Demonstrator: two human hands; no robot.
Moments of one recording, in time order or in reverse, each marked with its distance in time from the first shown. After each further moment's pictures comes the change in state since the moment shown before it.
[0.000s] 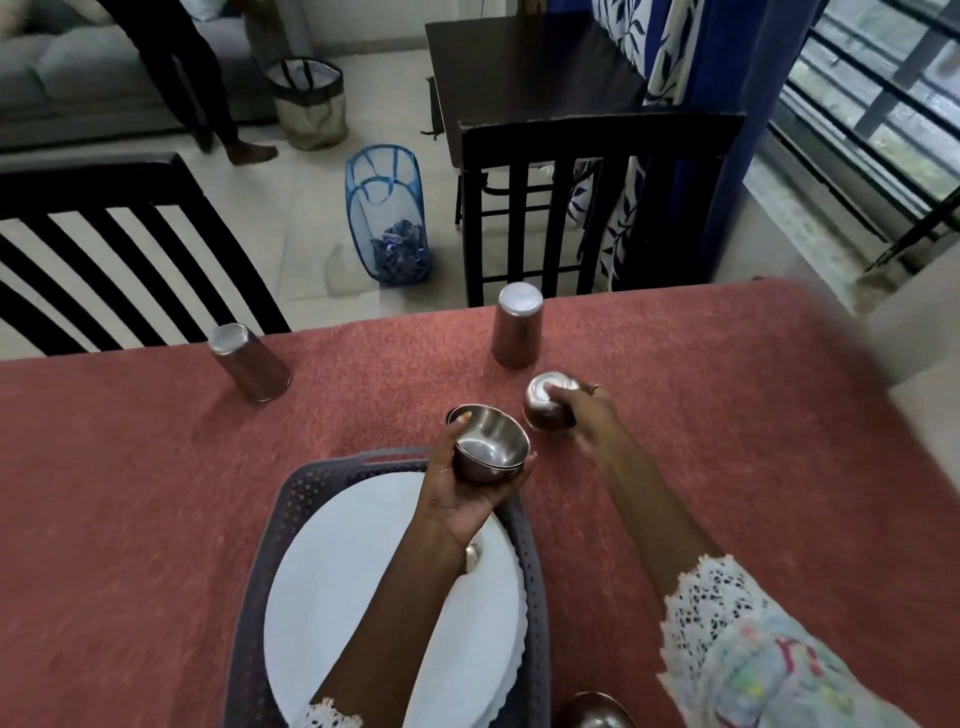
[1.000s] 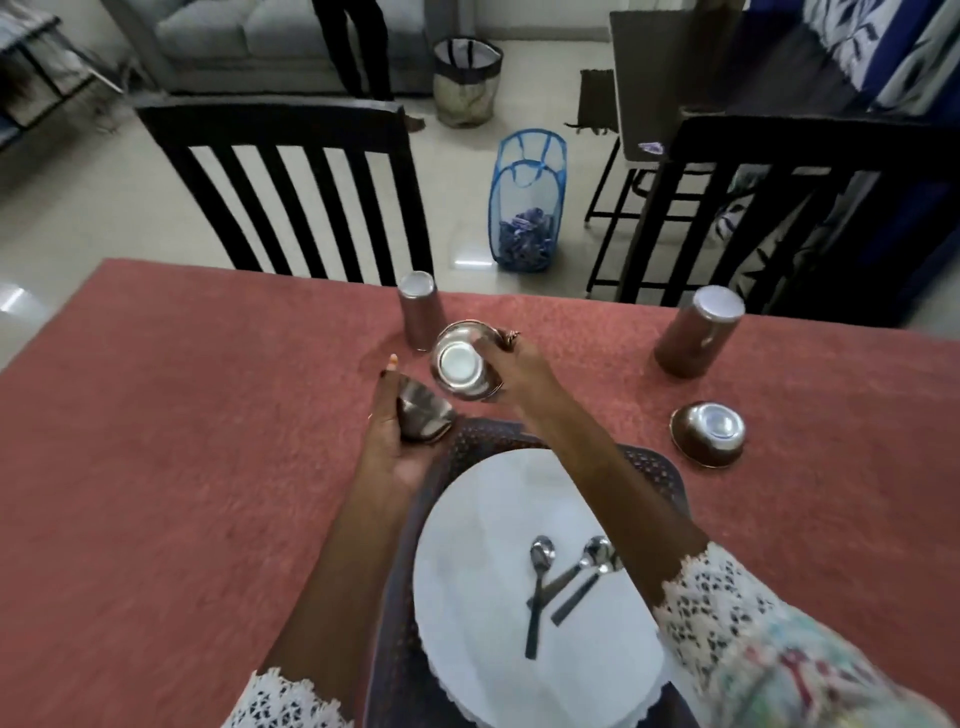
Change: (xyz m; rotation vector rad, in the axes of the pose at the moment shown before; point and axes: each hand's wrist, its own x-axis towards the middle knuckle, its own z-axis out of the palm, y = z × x) left_hand -0.047 0.161 -0.122 -0.069 0.158 0.411; right_hand -0.111 0.048 0.217 -0.326 -0.656 -0.073
